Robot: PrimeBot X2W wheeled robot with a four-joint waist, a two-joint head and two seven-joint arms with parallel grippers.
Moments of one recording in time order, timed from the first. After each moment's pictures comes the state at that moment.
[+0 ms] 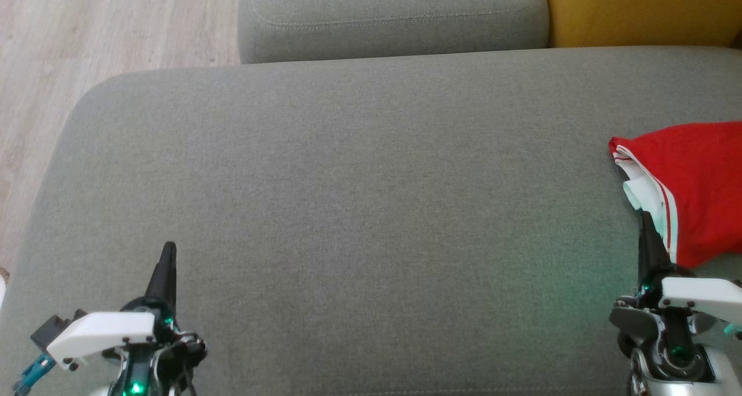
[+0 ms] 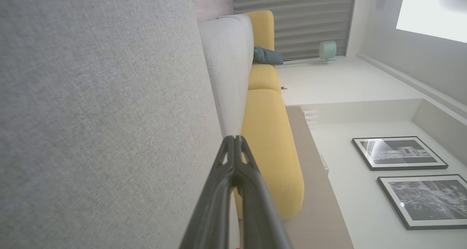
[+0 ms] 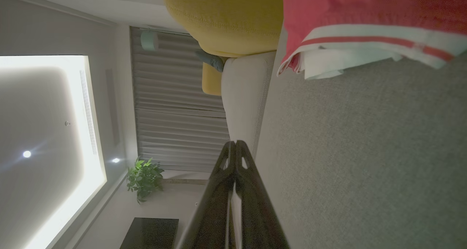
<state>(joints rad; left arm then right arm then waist) -0.05 0.03 0.05 0.30 -1.47 -0.10 0.07 -0.11 -0.05 -0.11 0.33 1.45 0.12 0.07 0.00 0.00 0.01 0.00</state>
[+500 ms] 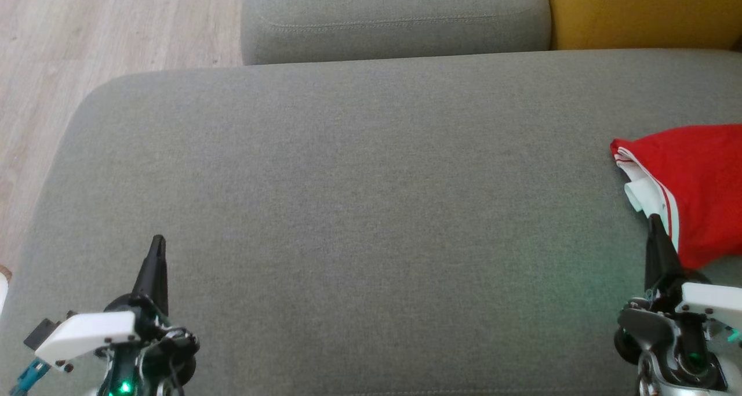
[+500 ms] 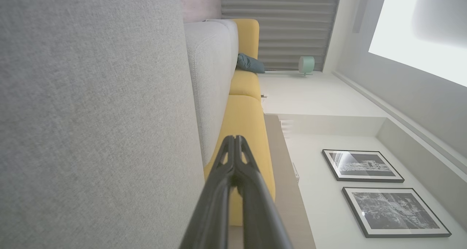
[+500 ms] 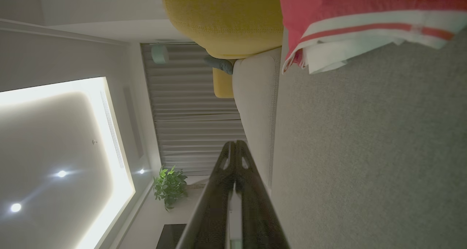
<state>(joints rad) -0.05 0.03 0.08 0.28 -1.60 -0.12 0.11 -0.08 -0.05 -0.13 0.29 1.60 0.12 0.11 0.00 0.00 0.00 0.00</state>
